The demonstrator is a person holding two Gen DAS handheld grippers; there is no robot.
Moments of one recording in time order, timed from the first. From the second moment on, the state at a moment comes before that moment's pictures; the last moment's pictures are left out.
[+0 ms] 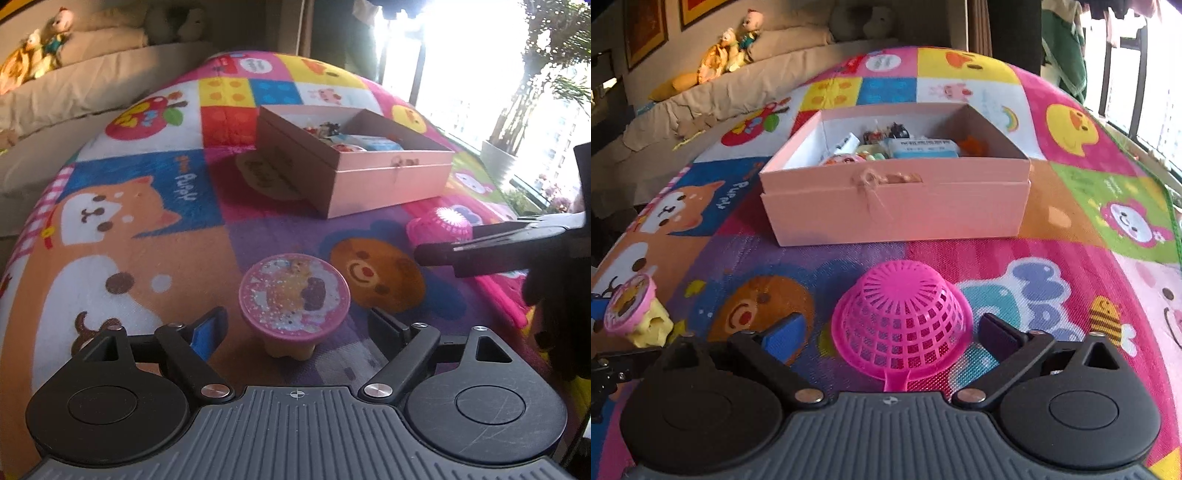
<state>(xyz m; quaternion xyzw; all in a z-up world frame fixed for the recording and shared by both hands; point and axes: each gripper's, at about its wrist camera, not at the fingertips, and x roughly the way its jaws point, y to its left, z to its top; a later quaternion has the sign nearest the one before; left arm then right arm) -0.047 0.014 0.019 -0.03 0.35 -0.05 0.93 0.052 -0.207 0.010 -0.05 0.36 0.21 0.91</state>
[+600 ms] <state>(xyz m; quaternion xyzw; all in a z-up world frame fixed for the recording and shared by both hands) -0.042 0.004 0.035 0.02 0.31 -0.05 0.95 -0.006 -0.240 0.121 -0.04 0.27 0.29 0.92</state>
